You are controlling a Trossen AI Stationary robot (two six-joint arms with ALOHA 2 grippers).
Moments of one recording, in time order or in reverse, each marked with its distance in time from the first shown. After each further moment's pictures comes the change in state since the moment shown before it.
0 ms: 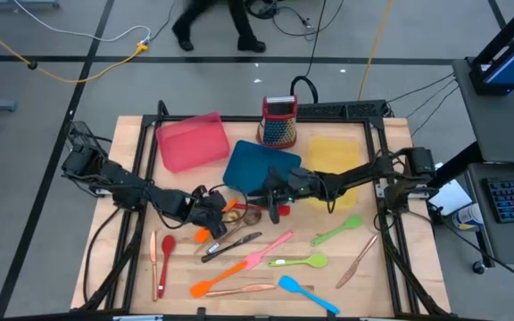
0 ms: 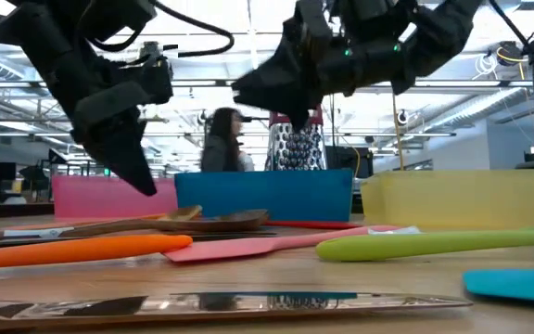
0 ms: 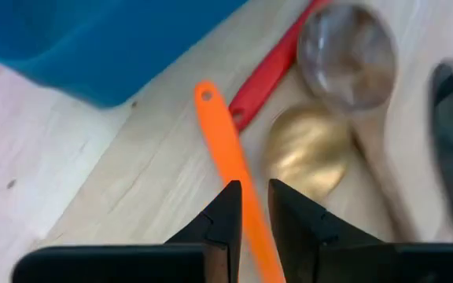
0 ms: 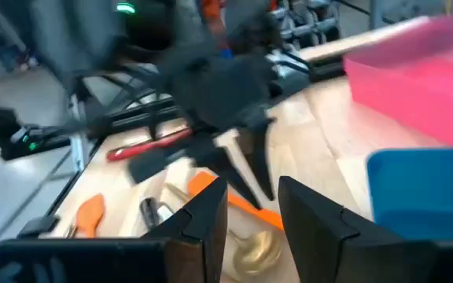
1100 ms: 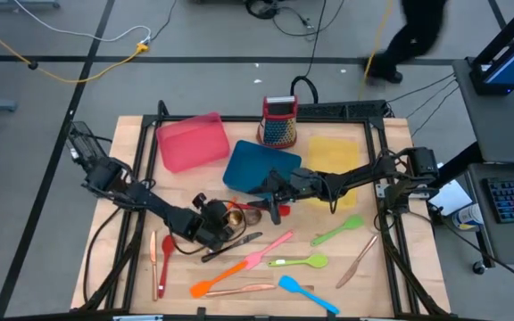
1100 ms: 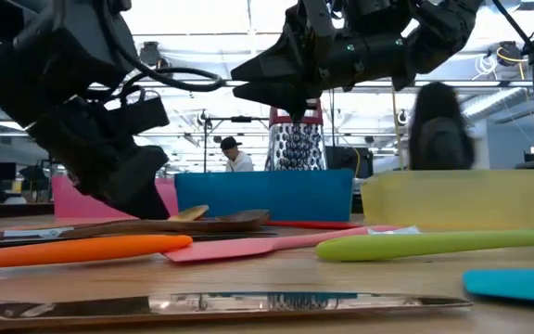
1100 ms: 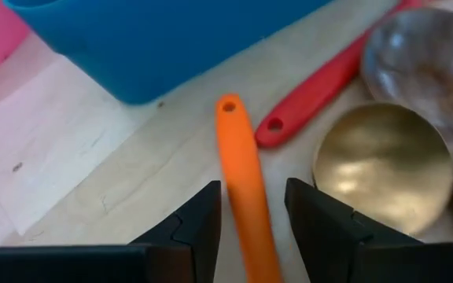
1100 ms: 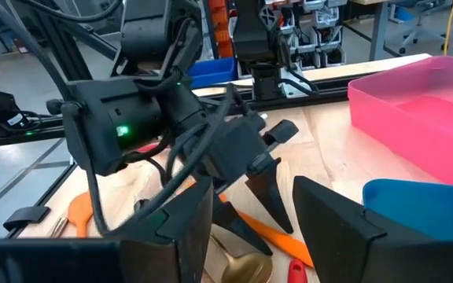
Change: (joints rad) left arm -0.106 0.310 0.004 0.057 -0.310 -0.310; right arm 0.009 -0.010 0.000 0.007 0.001 -0.086
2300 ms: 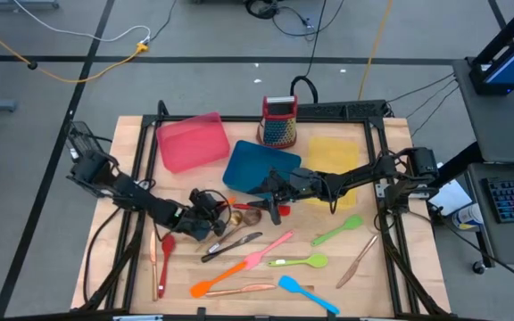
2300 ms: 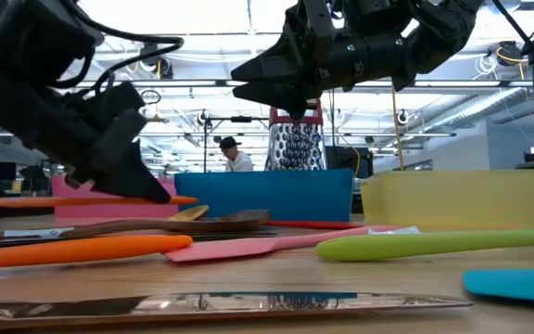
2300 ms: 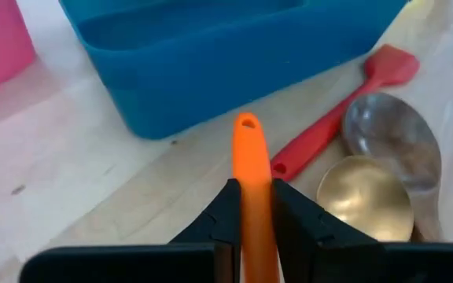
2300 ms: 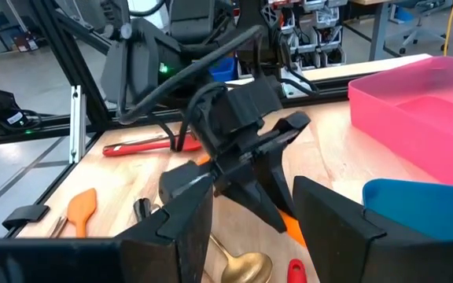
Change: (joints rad) left arm -0.007 -0.204 -0.268 0.551 -0.075 0.170; right arm 0.000 0.000 0.000 -0.001 0.000 -0.004
